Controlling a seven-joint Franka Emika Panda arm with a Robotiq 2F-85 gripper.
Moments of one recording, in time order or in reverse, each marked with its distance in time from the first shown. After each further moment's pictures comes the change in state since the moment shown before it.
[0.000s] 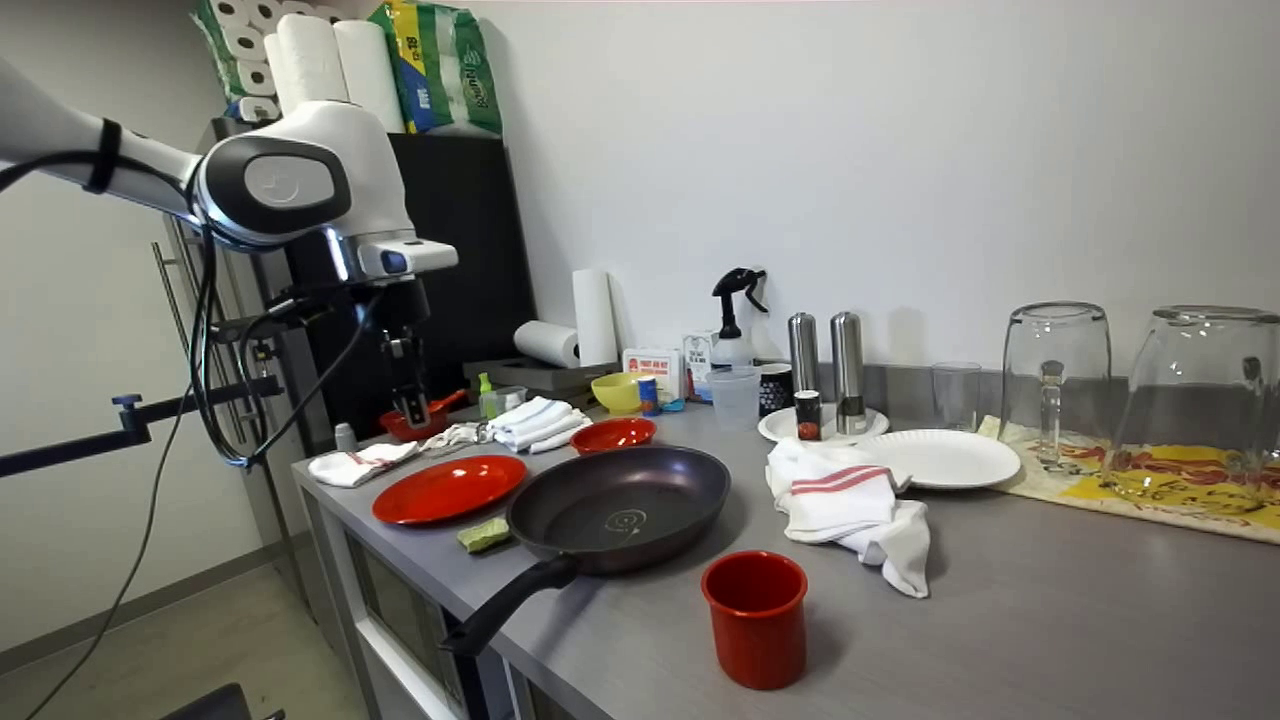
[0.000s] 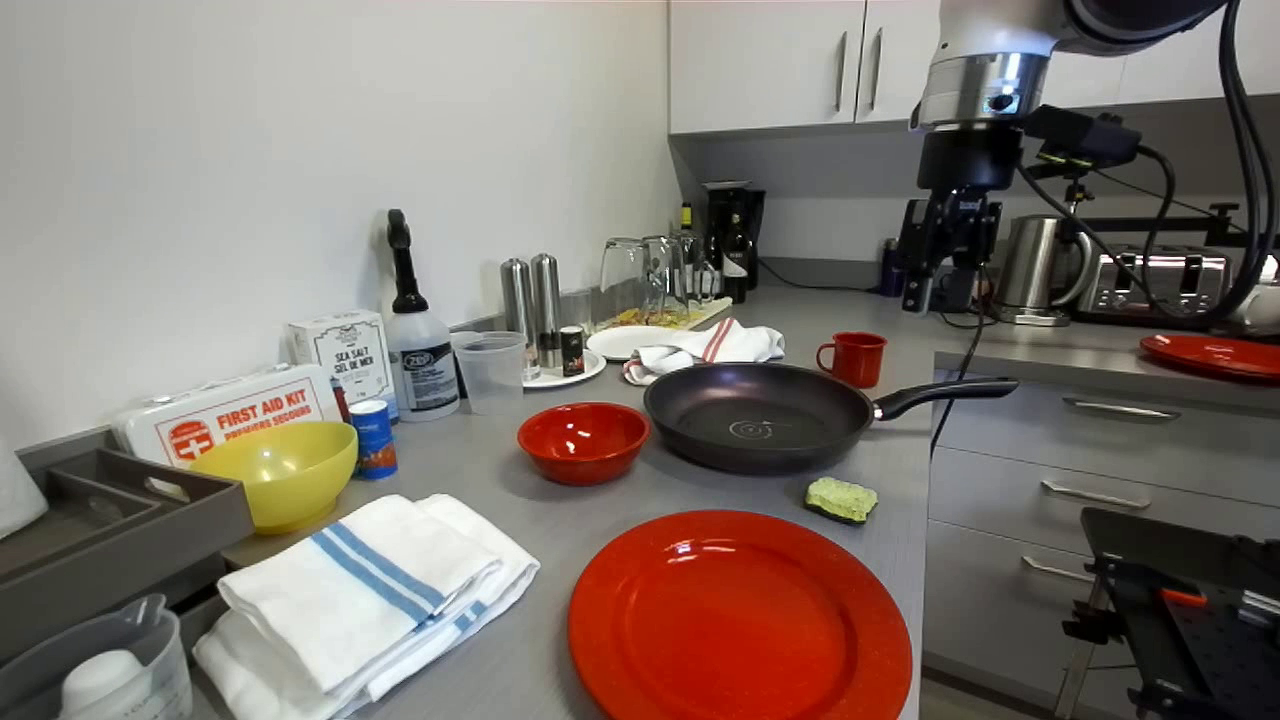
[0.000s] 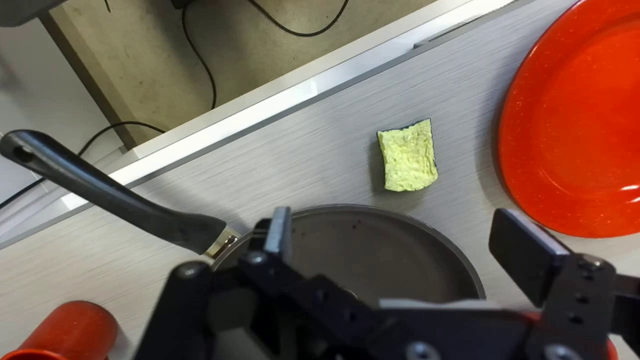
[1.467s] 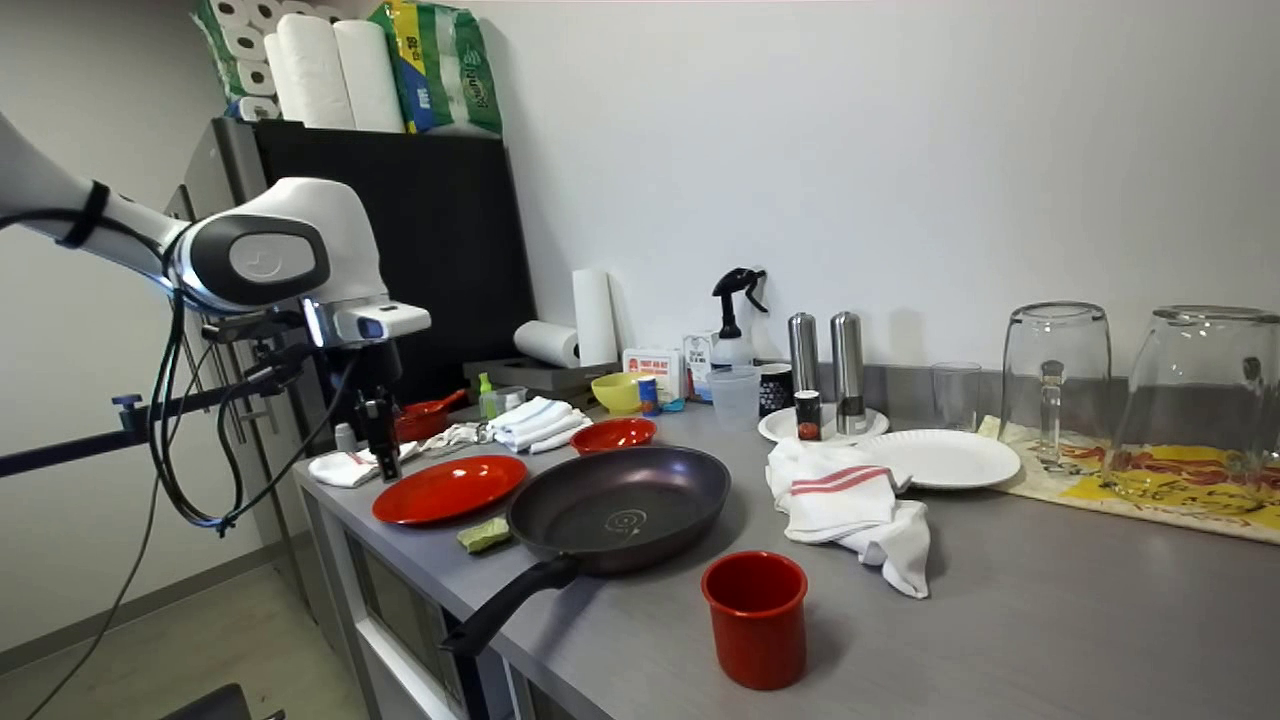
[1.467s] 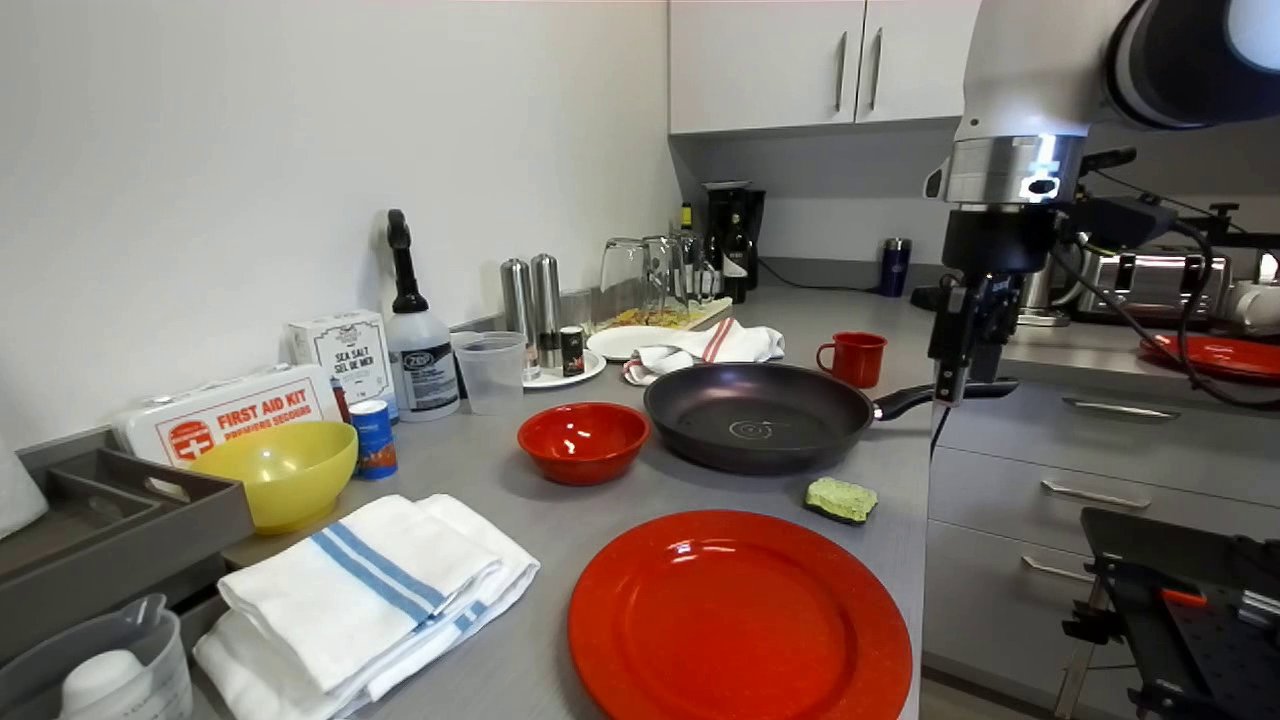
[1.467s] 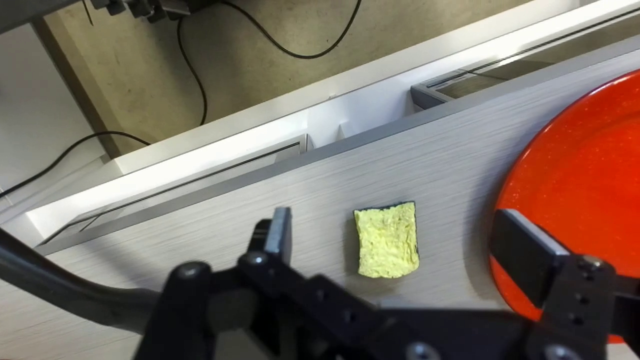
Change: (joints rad) arm 0.070 -0.012 0.053 -0.176 0.023 0.142 0.012
